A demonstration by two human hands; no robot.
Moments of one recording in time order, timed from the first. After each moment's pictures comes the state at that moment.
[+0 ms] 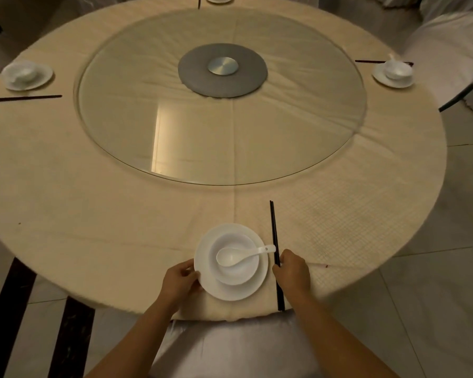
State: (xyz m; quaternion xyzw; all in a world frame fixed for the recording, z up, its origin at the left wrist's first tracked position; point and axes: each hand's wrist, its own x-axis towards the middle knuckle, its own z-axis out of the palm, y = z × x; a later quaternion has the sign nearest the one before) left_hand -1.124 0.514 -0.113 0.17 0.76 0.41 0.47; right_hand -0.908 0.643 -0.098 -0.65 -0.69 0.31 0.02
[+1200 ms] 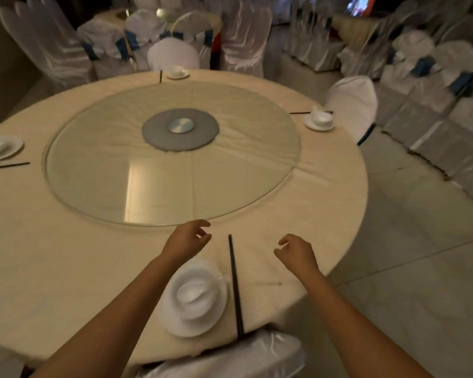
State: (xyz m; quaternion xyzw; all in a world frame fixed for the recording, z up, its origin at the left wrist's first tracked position) left_hand -1.065 0.649 0.033 0.54 0.76 0.25 0.27; right_hand -0.817 0.711 0.007 -0.67 -0.65 0.33 0.13
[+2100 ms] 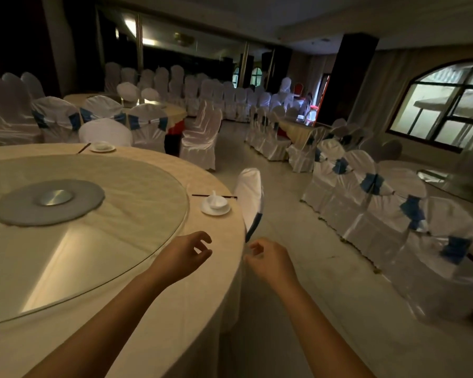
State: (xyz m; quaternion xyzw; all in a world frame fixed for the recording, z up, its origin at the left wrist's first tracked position) left_hand -0.646 0.949 0.139 0.64 0.67 0.33 0.18; right_hand -0.449 1.004 0.147 -0.57 -0.75 0.22 0.25
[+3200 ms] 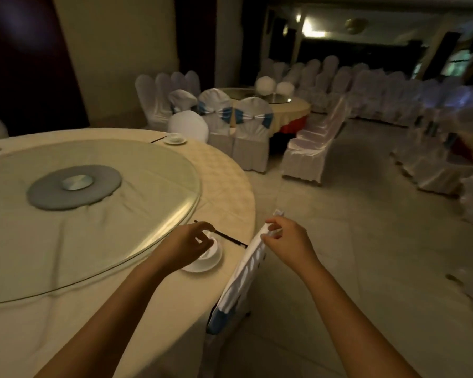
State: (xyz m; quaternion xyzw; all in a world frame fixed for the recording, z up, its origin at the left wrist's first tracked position) left_hand -0.542 1.469 0.154 0.38 0.85 0.34 0.12; right_hand -0.412 1.660 0.160 -0.28 -0.88 0.34 0.18
